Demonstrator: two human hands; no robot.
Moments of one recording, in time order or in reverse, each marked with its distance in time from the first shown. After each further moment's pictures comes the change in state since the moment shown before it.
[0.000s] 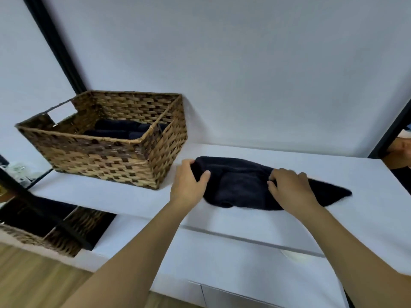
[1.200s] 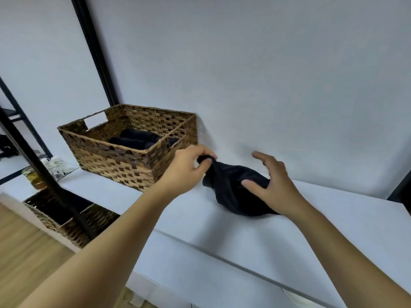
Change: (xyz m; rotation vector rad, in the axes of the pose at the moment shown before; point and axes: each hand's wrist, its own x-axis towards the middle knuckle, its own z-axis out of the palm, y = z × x) left_hand -0.011 0.086 -0.061 0.006 0.082 0.493; right_hand 0.019 -0.013 -0.071 0.808 0.058 -0.333
